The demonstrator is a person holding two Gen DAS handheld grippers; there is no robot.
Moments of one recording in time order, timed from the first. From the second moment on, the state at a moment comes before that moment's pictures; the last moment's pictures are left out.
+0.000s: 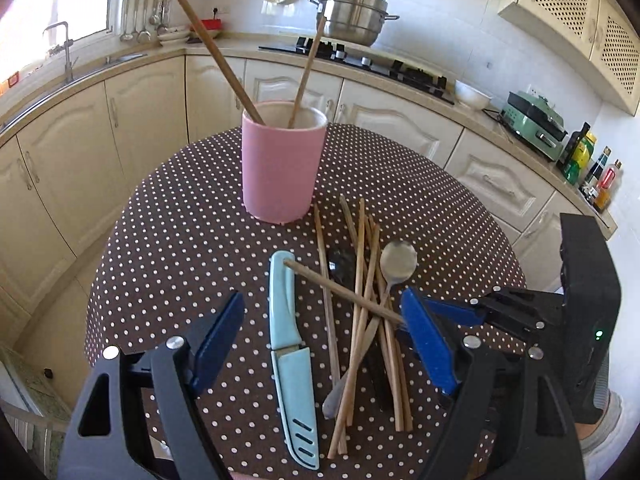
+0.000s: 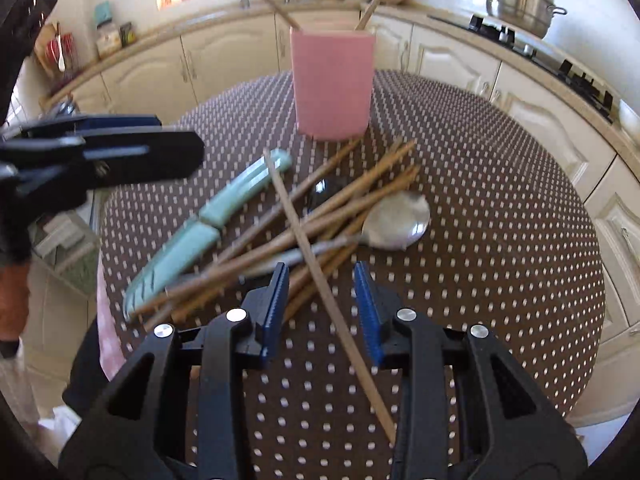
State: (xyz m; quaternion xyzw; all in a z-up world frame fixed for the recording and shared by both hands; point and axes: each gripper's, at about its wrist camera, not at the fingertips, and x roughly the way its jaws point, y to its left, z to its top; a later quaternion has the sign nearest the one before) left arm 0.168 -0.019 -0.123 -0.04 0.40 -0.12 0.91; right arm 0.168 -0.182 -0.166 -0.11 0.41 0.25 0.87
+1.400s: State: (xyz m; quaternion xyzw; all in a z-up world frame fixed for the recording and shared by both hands) left arm 0.299 -0.102 -0.187 0.03 0.52 -0.11 0.85; right arm 0.241 -0.251 -0.179 -0.07 0.47 0.20 0.86
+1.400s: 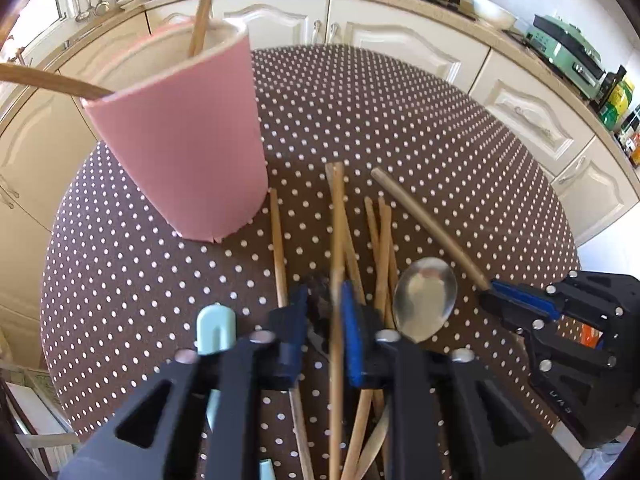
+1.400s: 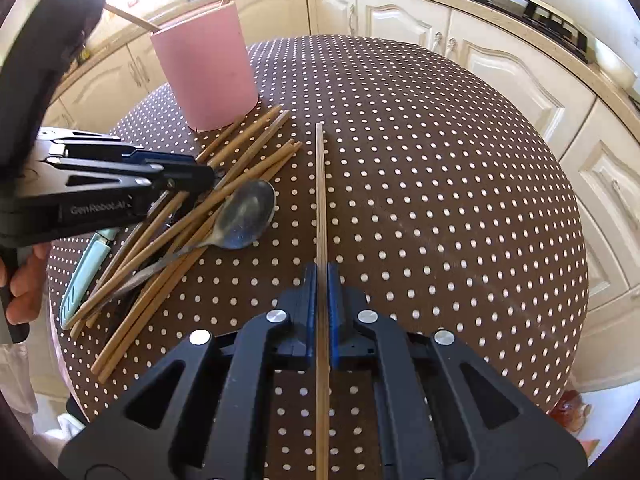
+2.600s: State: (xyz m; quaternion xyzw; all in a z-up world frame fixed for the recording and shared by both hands) left arm 0.232 -0.031 -0.023 -0.07 0.22 -0.10 0.97; right arm 0.275 -0.216 -0.044 0.01 0.25 0.27 0.93
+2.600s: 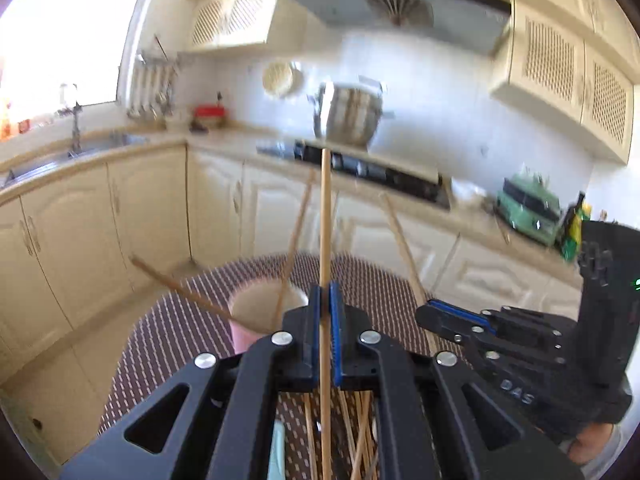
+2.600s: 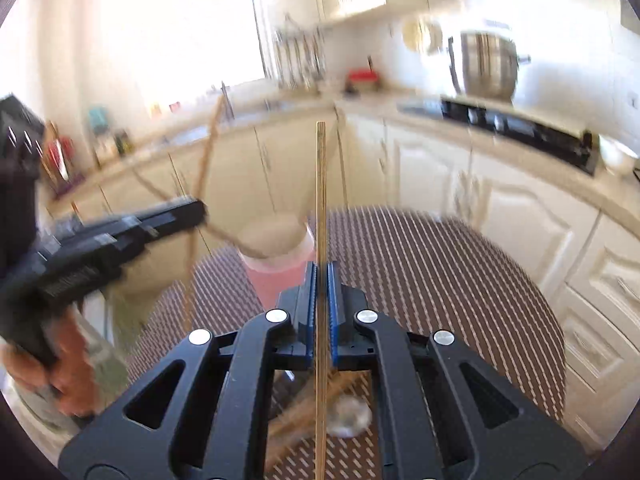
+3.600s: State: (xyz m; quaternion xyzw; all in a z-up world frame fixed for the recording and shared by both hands) left arm 0.296 -0.025 -0.007 -0.09 0.03 0.01 1.00; right arm 0.351 -0.176 -0.015 0.17 0.04 0.28 0.94
